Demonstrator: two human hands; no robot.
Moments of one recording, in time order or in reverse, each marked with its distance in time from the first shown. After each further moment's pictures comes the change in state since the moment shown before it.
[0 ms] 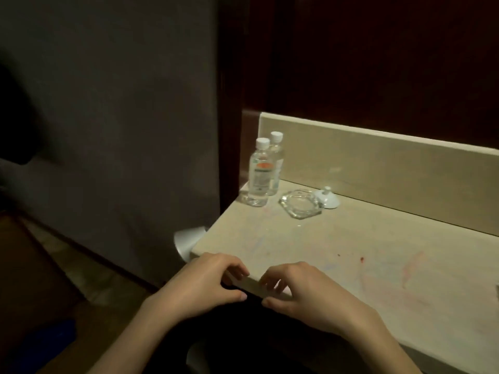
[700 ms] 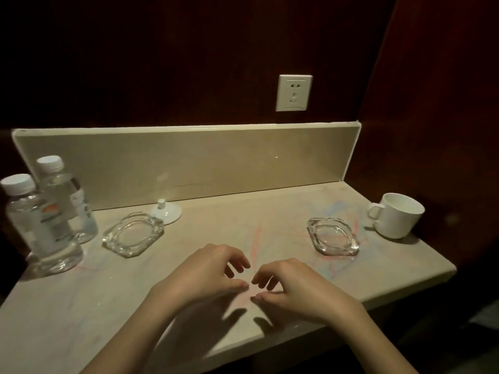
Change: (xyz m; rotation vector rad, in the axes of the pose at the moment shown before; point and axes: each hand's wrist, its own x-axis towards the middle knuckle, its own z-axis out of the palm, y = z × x) left_hand 0.177 0.170 0.084 0.077 -0.364 0.602; right_hand -0.122 0.119 -0.036 0.095 0.278 0.653
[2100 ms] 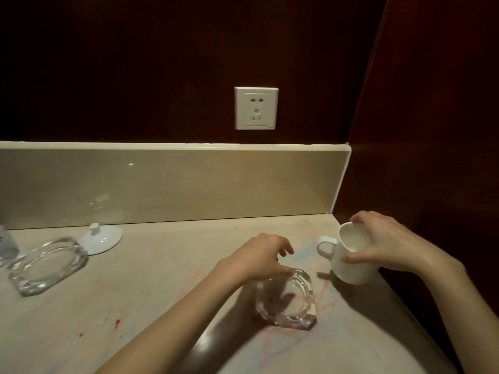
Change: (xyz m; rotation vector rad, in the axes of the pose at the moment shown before) left_hand 0.226 0.121 0.041 -0.001 0.026 -0.002; right_hand 0.028 0.249 -0.191 -0.227 0.148 0.312
